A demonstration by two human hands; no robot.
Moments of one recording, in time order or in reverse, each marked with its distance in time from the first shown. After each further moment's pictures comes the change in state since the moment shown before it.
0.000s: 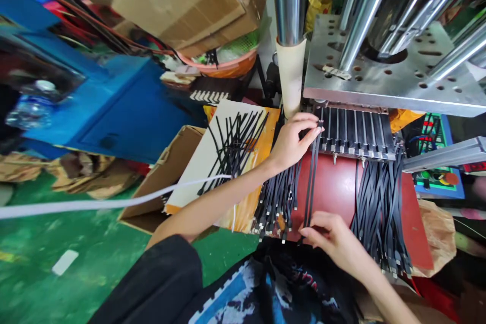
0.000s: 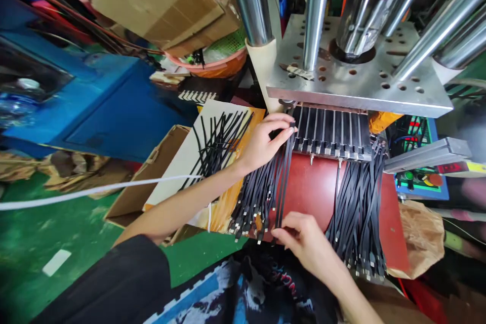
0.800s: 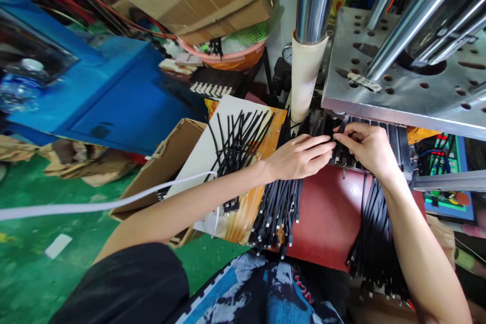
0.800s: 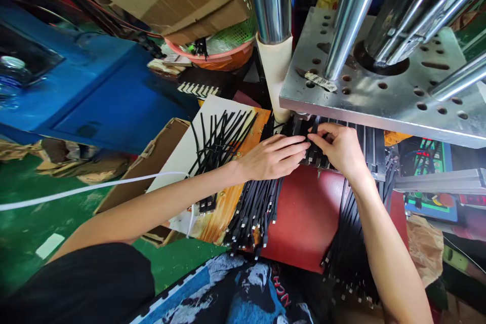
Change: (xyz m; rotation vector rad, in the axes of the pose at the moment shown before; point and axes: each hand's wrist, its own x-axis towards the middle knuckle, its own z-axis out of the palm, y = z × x) left_hand -0.008 -0.039 -0.021 0.670 -0.387 0.739; right_hand 0.150 -0.051 -0.143 -0.378 0.452 -0.324
